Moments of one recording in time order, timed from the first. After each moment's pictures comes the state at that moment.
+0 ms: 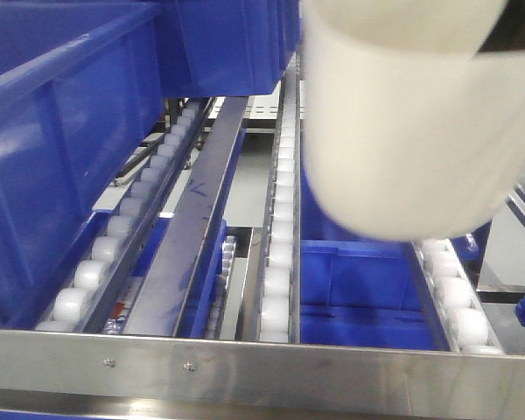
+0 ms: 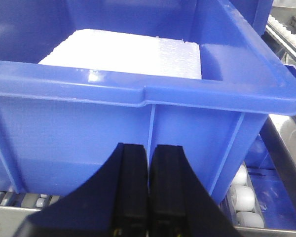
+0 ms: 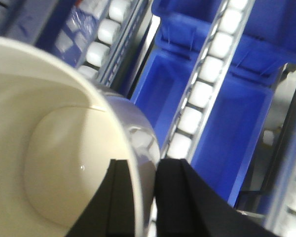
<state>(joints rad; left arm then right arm) -0.10 -0.01 0.01 -0.07 0.19 -0.01 0.45 1.22 -0.93 -0.05 0.59 0.17</state>
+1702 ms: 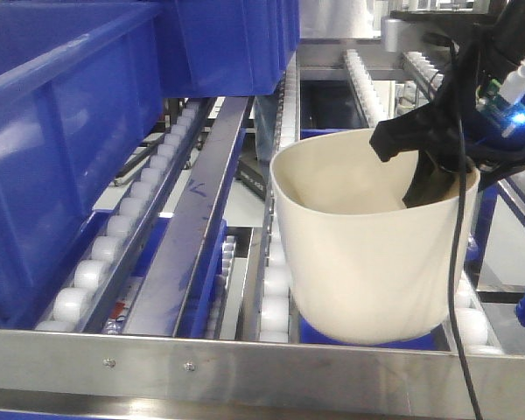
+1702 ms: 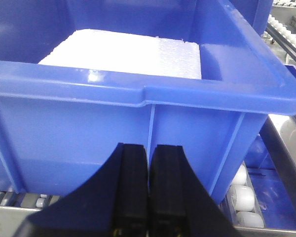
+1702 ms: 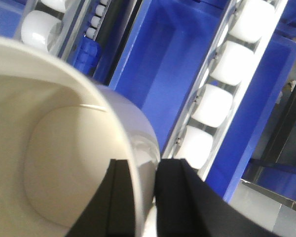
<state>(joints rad) -0.10 -0.01 0.01 -0.07 0.19 -0.01 0.45 1.53 -0.94 -0.05 0.49 0.17</state>
